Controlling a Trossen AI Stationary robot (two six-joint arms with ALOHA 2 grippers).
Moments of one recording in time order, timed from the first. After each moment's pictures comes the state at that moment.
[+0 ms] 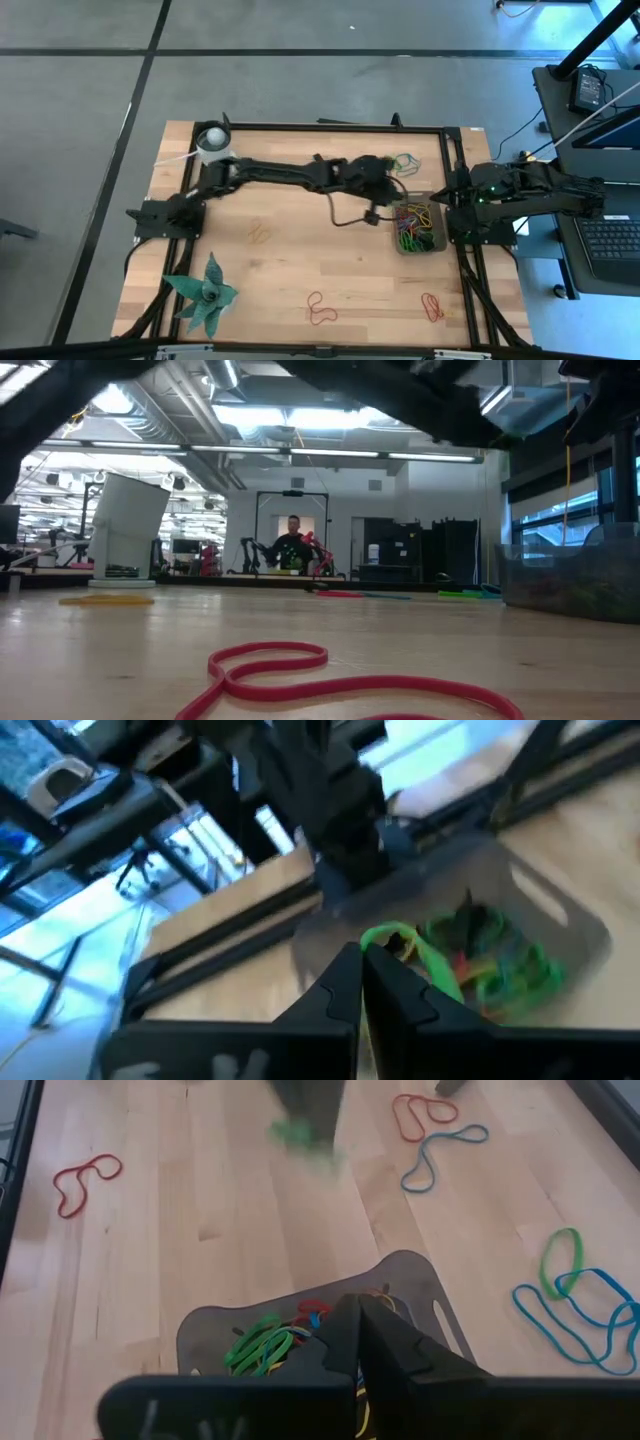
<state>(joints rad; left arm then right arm) 0.08 2.26 1.99 -0.14 0.09 0.50 0.02 0.47 0.79 -1.09 0.11 0.23</state>
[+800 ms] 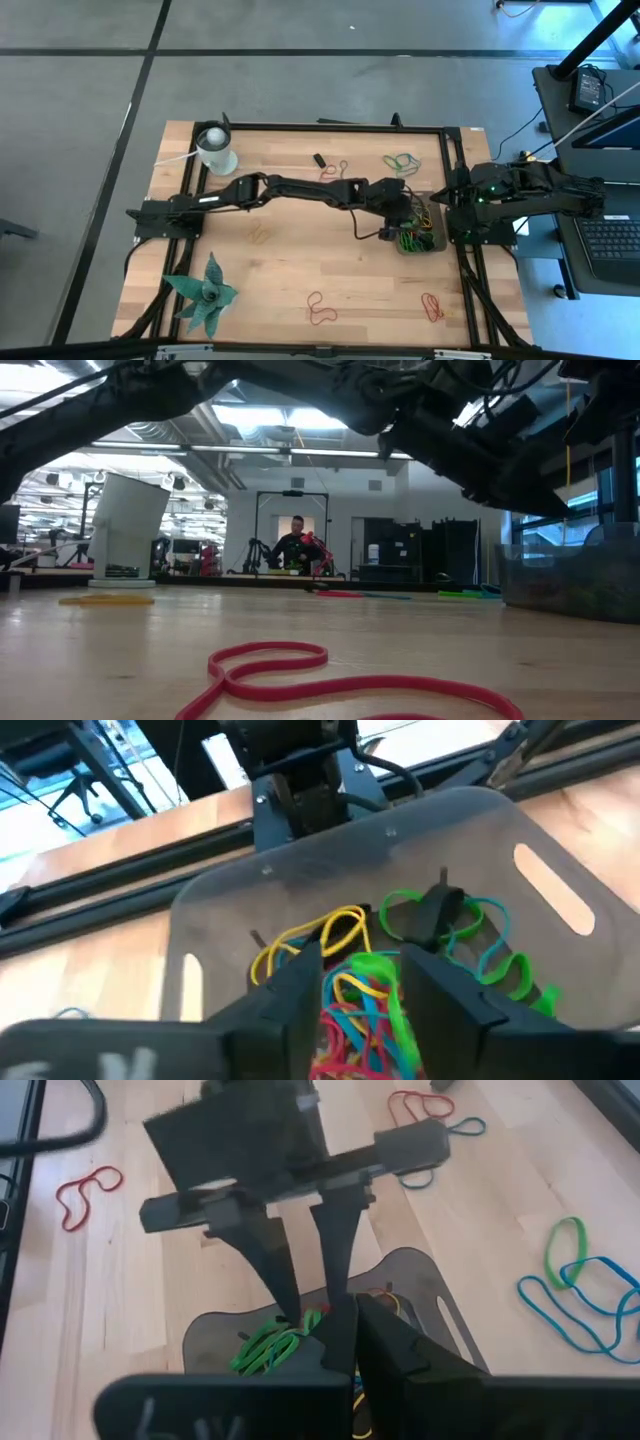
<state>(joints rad) 0.04 2.59 2.31 -0.22 0.07 0.29 0.02 0.47 0.79 -1.09 0.10 0.29</state>
